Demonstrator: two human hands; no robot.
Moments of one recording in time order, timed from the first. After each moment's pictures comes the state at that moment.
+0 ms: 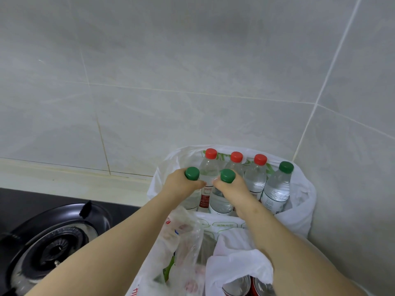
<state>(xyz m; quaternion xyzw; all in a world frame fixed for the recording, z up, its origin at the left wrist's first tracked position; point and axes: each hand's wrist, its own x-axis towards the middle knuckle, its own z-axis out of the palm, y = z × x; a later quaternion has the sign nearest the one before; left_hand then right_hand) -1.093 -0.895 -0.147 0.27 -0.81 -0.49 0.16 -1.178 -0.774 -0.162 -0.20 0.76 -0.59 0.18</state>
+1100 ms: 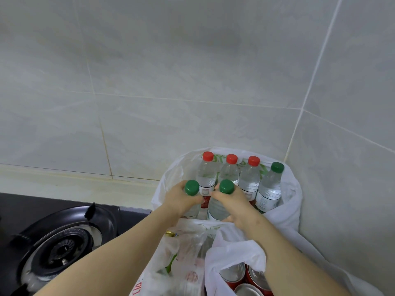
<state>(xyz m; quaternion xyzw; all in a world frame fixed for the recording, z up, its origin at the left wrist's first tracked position) -1.065 -0.877 -0.167 0.25 -0.74 -0.61 0.15 -1.140 -0.752 -0.158 -0.14 0.73 -0.63 0.23</state>
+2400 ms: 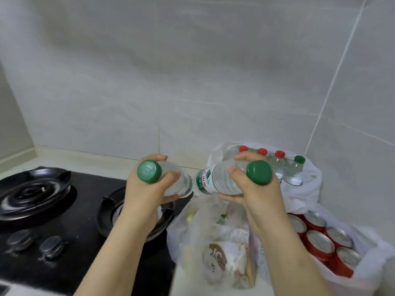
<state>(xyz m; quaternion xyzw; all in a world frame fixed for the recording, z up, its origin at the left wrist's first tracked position) -0.793 -0.876 -0.066 0.19 -0.55 -0.71 0.40 -0.889 -0.737 -0.058 -0.26 0.57 -0.78 0.08</state>
